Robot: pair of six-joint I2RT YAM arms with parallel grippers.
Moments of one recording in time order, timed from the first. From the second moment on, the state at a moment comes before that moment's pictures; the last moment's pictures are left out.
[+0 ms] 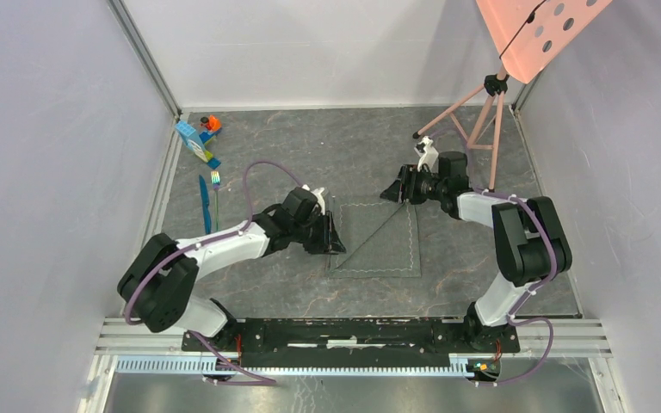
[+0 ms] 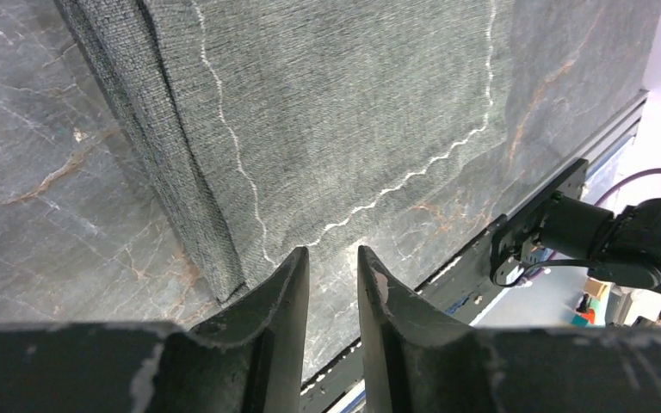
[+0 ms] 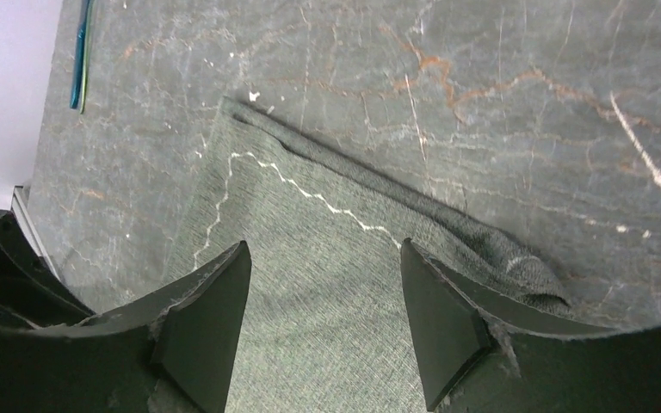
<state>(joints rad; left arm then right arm) -0.72 1.43 0.75 -0.14 0.32 -0.75 0.17 1.71 0.82 0.27 -0.66 0.33</state>
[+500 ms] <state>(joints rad) -0.72 1.49 0.62 -0.05 0.31 -0.75 0.18 1.80 0.87 0.18 -0.60 0.25</state>
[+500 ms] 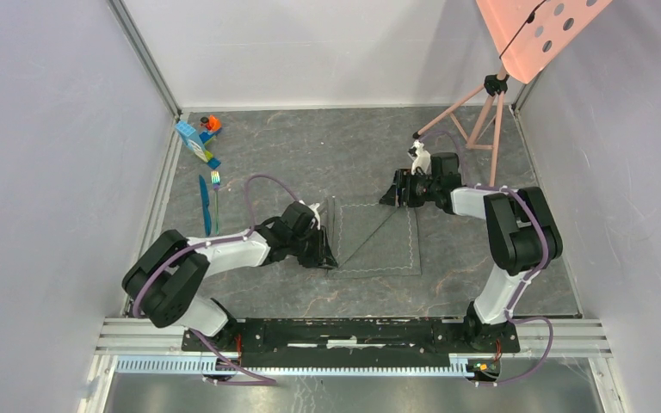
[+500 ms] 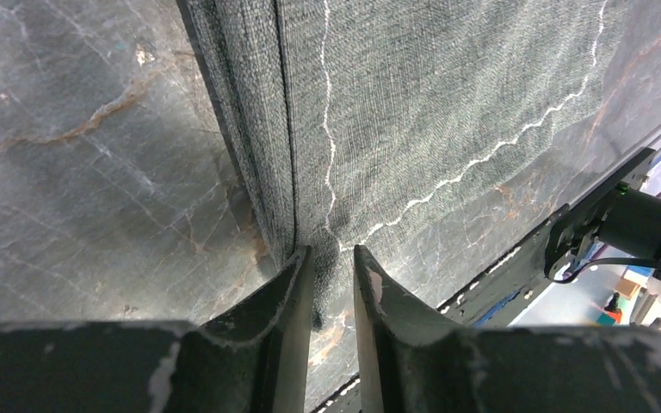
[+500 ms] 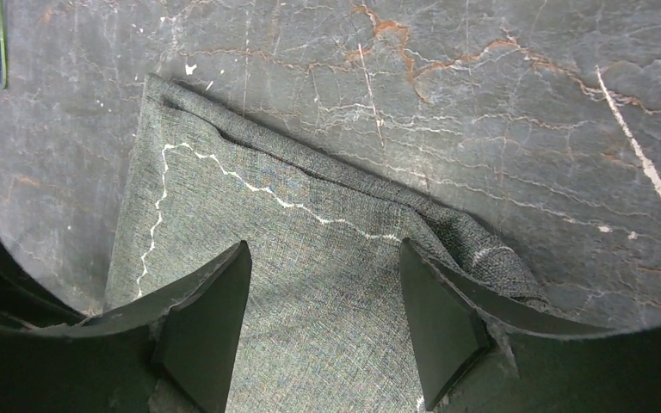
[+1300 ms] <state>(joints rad) -0.61 1.85 1.29 -0.42 -0.03 -0.60 0.34 1.49 0.74 -0.06 -0.41 0.17</state>
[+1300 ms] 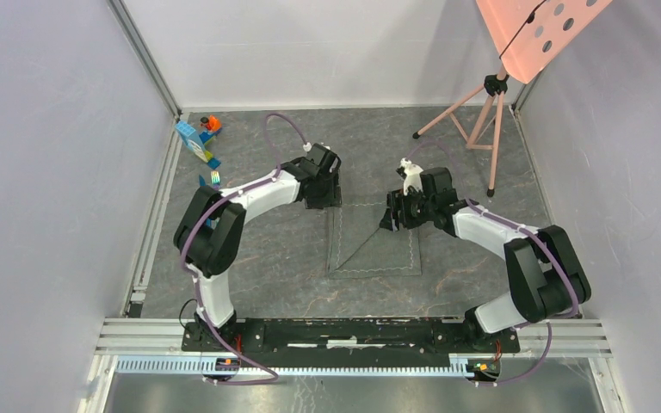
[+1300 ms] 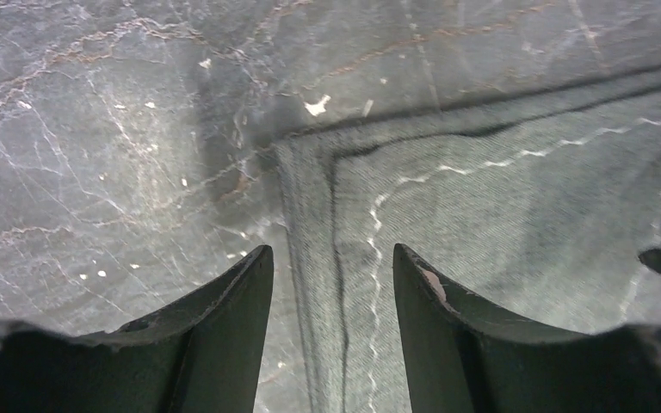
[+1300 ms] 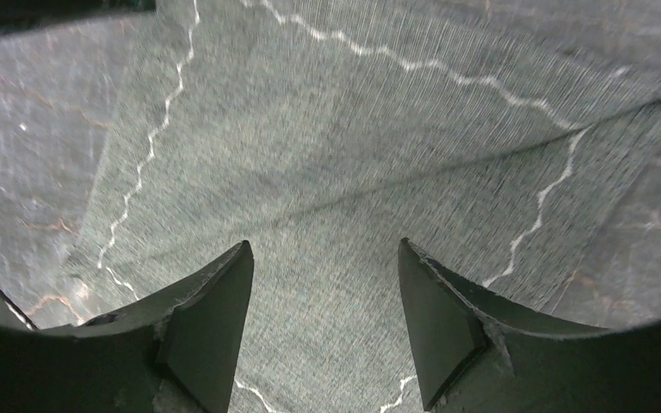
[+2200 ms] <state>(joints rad) -0.58 1.95 1.29 -0.38 -0.06 -0.57 0.43 1.43 0.61 -0.06 -0.25 0.11</state>
